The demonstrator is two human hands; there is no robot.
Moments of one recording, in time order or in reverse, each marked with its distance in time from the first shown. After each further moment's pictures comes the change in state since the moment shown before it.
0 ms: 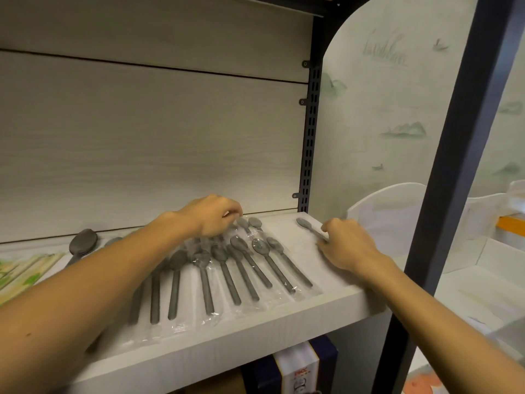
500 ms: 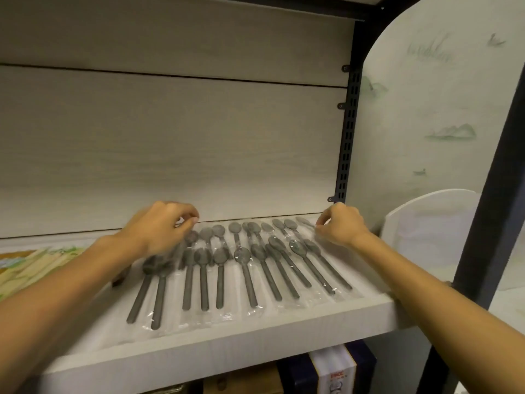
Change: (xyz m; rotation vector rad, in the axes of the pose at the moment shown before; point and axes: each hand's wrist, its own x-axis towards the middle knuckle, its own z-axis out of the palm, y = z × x) left_hand -0.125 -0.074 -0.027 0.028 0.246 -0.247; right_hand 0.041 -0.059 0.005 0.358 -0.050 -0.022
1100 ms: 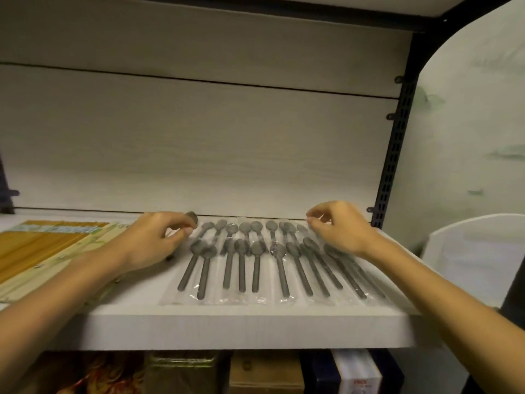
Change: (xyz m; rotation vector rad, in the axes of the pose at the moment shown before) left_hand -0.093 -0.015 -0.034 -0.130 0.048 -0.161; right_hand -0.034 -0.062 -0.004 0.082 -0.076 -0.521
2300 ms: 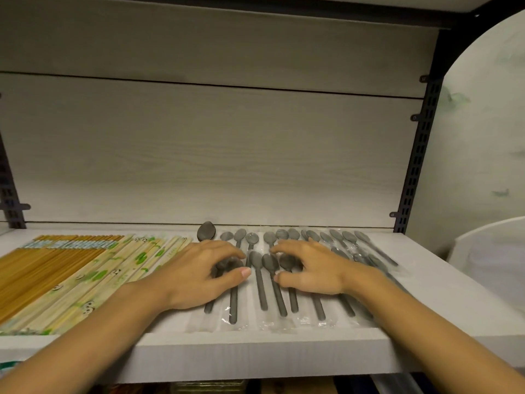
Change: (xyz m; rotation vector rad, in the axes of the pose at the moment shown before) left_hand -0.007 0.010 0.019 -0.021 -0.196 0.187; right_hand 0.001 -0.059 0.057 -0.026 -0.382 -0.147
